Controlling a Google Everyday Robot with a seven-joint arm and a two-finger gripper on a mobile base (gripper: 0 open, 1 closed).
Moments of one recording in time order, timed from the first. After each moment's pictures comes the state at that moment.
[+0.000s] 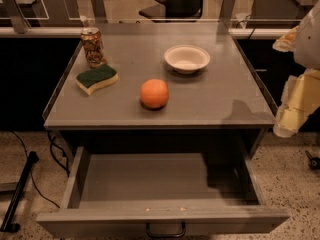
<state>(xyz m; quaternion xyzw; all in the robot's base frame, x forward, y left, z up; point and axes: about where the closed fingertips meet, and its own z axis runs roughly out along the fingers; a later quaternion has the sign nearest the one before) 0.438 -0.216 0.978 -0.60 0.78 -0.04 0.16</state>
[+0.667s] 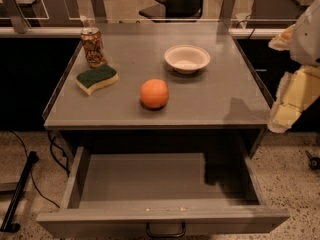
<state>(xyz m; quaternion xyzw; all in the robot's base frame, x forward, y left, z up) 0.446 -0.212 0.977 -0.60 0.78 -0.02 0.18</state>
